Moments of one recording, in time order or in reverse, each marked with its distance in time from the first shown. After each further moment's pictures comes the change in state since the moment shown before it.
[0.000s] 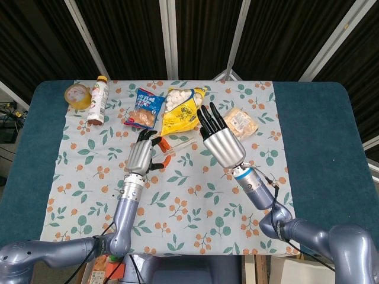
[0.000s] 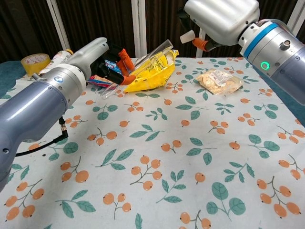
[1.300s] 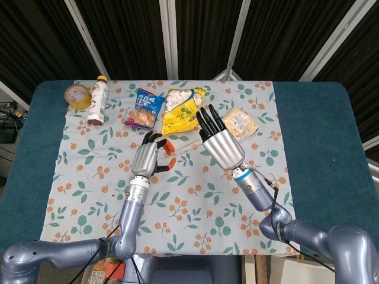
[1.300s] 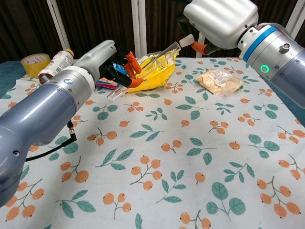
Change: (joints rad) left arm -0.014 -0.039 -0.012 -0.012 -0.028 0.013 0.042; right arm -0.002 -0.001 -0.010 -0.010 0.006 -0.003 0.004
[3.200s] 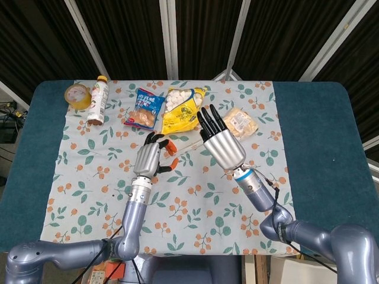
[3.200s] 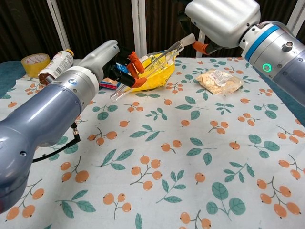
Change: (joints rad) left arm -0.006 -0.023 -0.012 0.000 -0.005 0.011 0.010; right arm -0.006 0.014 0.000 -0.026 0.004 -0.006 -0.005
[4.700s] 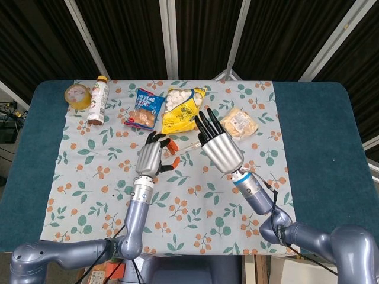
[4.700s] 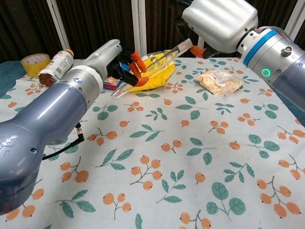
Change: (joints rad) left arm -0.019 -0.027 -0.024 0.024 -0.006 0.000 -0.001; right arm -0.009 -0.001 -0.010 -0.030 -0.008 -0.002 -0.006
